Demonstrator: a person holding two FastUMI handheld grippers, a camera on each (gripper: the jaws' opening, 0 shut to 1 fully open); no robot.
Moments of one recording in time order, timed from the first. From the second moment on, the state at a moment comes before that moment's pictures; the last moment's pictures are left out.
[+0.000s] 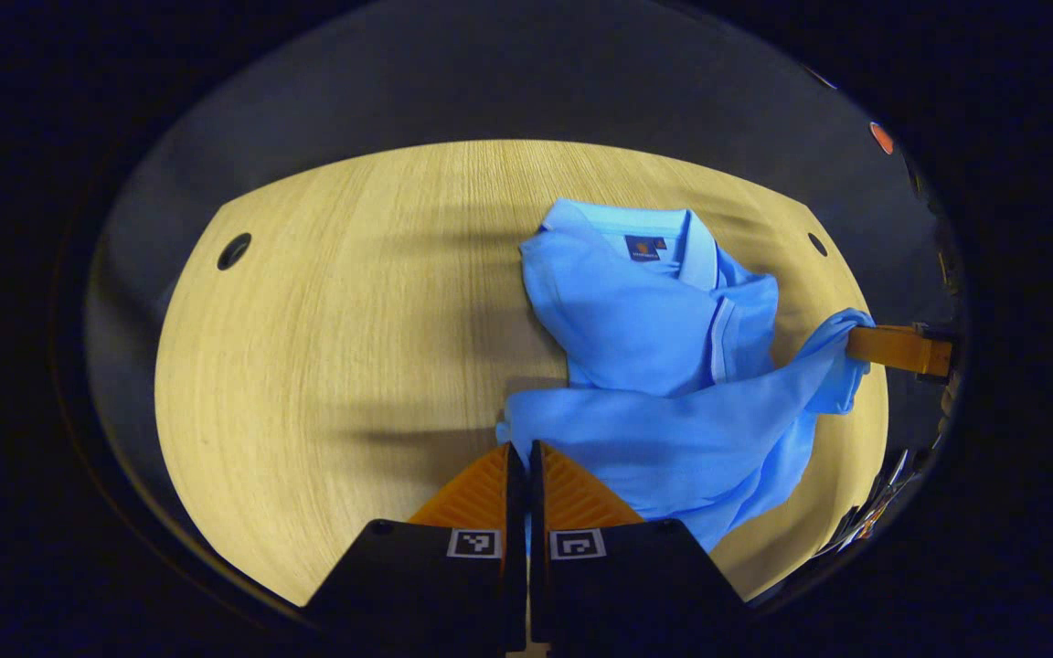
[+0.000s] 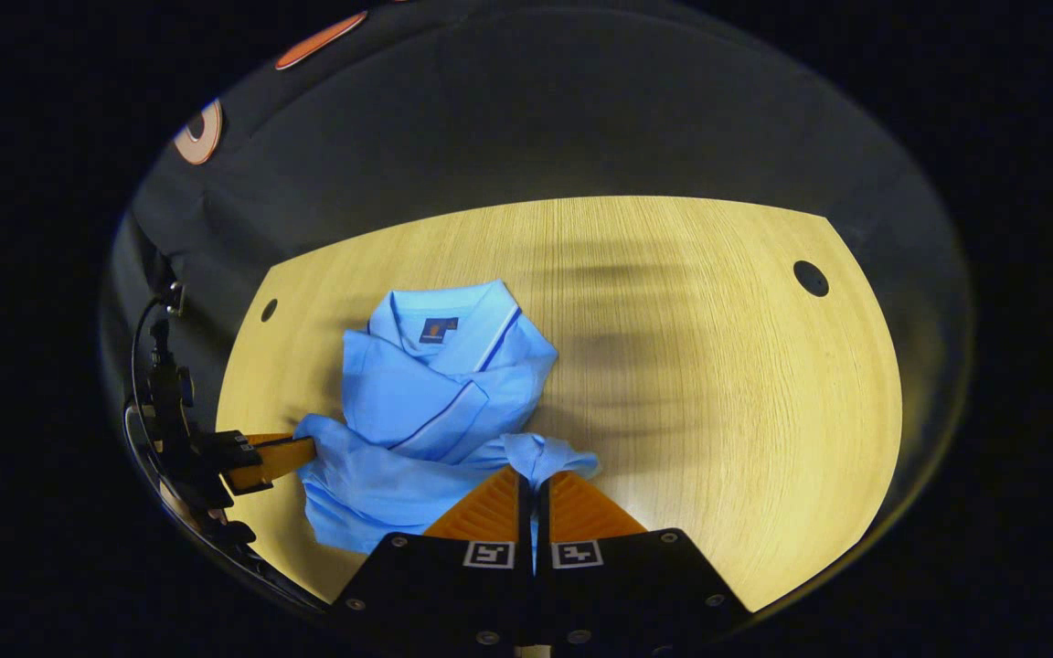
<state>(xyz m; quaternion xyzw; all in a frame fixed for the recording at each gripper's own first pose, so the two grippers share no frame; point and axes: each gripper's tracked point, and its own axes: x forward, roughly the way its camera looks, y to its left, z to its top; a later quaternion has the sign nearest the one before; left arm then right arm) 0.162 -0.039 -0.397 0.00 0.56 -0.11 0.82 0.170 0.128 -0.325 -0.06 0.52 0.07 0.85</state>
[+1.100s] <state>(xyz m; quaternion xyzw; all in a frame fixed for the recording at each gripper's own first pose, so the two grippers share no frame) 0.281 0.027 -0.337 -0.02 0.44 0.00 0.90 0.232 0.118 -0.310 -0.06 0.43 0.03 0.90</state>
